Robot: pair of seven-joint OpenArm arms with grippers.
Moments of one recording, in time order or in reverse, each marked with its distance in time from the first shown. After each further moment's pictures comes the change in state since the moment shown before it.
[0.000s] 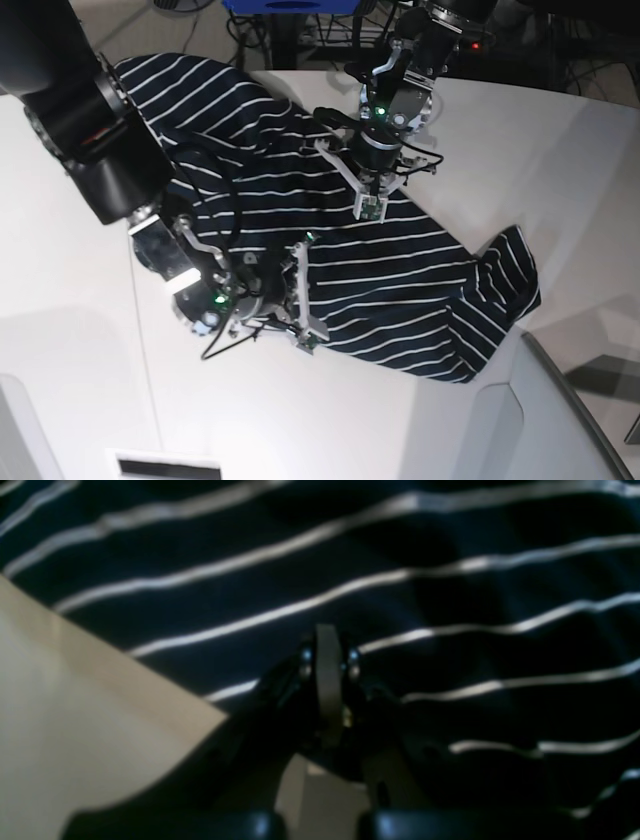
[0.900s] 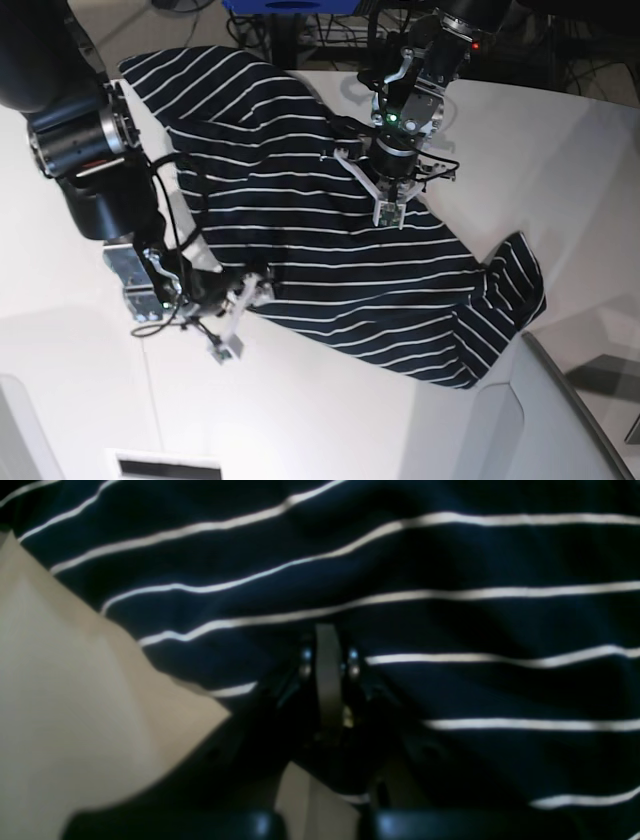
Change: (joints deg) left arm -1.0 -2.4 0.0 -1.6 0.1 3.5 -1.4; right arm 4.0 -0.5 16.5 -24.8 -0.9 -1.2 13.1
